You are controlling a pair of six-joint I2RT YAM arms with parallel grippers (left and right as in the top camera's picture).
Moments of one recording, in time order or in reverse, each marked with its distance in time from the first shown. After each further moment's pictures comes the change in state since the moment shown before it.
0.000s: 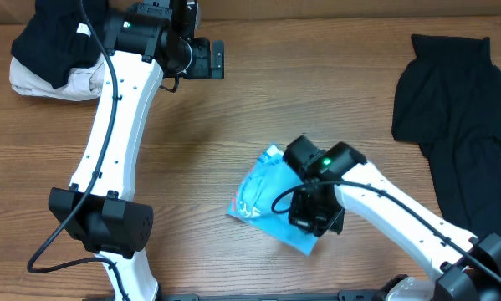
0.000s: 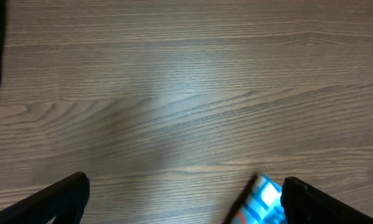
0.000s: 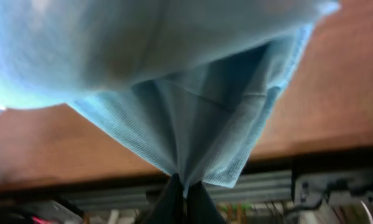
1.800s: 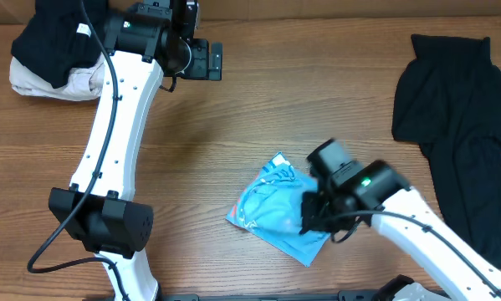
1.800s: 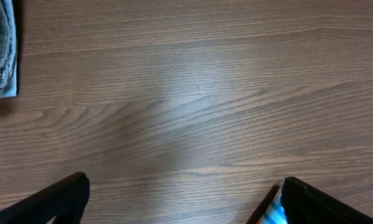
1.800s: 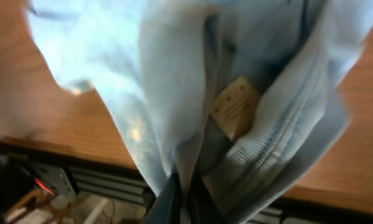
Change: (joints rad) left arm 0.000 0.000 -0.001 0.000 -0.034 0.045; right arm -0.047 -0.237 -0.098 0.113 -0.012 -0.235
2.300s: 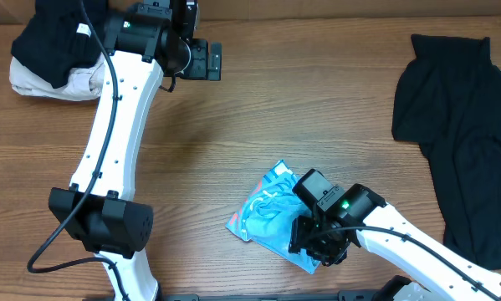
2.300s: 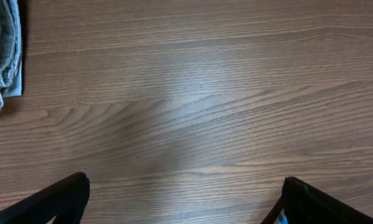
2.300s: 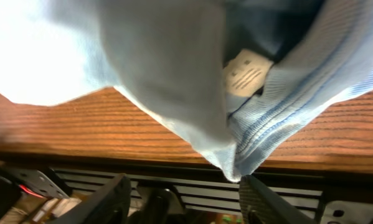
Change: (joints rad) left arm 0.000 0.000 0.000 -0.003 -0.011 0.003; right arm 0.097 0.002 -0.180 0.117 -0.068 0.240
